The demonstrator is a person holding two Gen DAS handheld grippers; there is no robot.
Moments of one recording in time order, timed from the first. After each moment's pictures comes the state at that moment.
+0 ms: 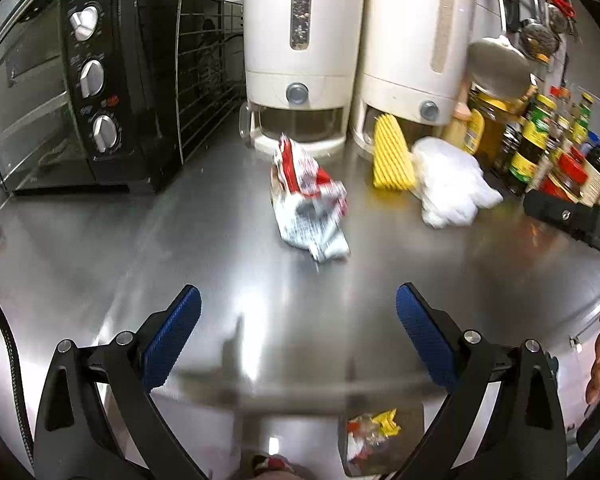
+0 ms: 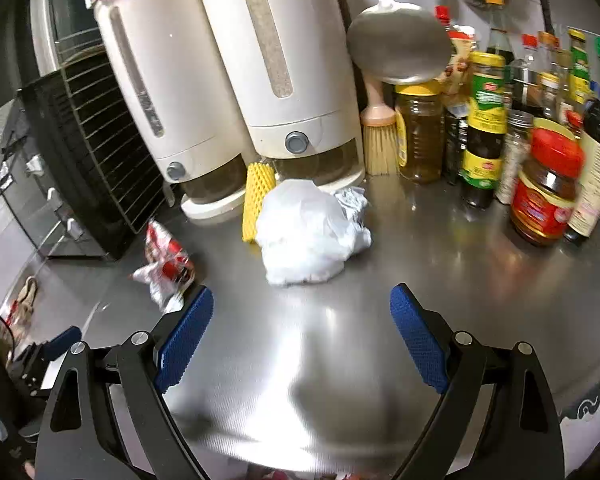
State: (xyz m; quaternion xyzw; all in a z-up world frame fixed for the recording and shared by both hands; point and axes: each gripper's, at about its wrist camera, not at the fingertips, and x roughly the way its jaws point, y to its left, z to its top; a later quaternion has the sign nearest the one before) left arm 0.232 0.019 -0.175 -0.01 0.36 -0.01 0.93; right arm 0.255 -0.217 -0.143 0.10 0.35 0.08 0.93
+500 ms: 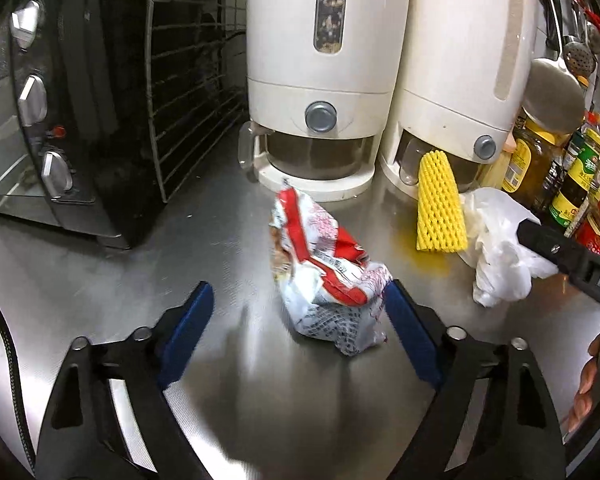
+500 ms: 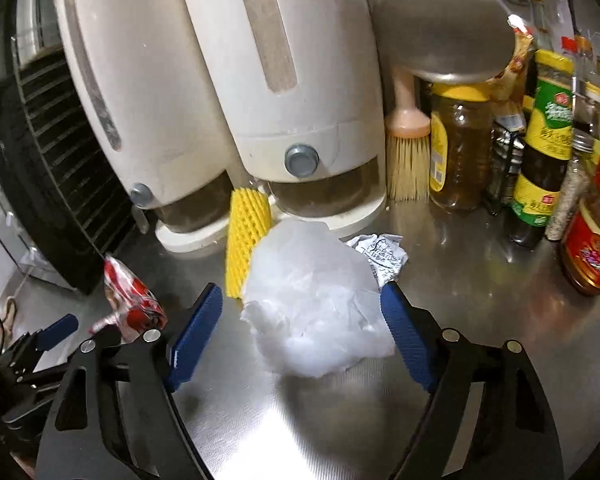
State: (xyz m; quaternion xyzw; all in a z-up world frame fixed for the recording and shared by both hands) left arm 0.326 0.029 -0.182 -0.03 0.36 -0.01 0.93; right arm 0.339 -0.195 -0.166 0.09 0.35 0.07 0.93
